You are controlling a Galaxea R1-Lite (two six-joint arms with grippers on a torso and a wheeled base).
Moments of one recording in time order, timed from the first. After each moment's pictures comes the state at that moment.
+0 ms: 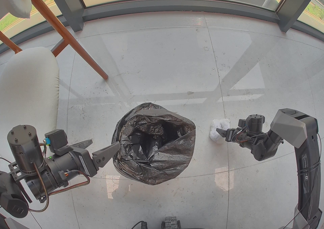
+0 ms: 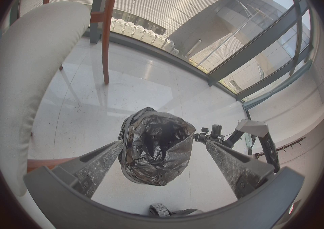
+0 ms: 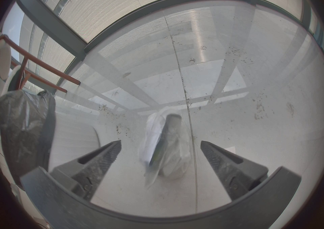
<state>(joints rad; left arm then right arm) -0.50 1.44 -0.28 -0.92 -0.01 -0.37 0.13 2.60 -1.15 -1.02 0.19 0.21</state>
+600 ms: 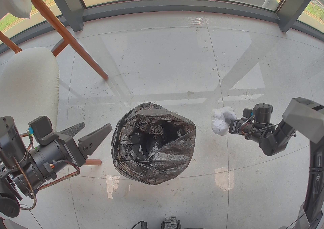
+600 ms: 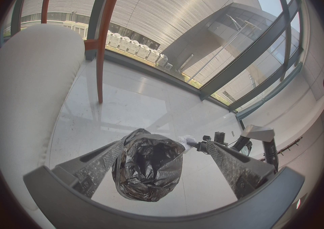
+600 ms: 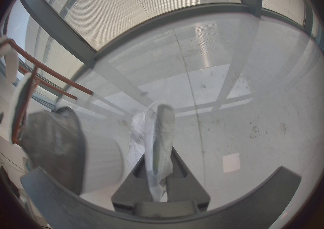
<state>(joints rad) -0.50 1.33 -0.31 -0.96 -0.01 -0.36 0.16 2.37 -1.00 -1.01 0.20 0.22</state>
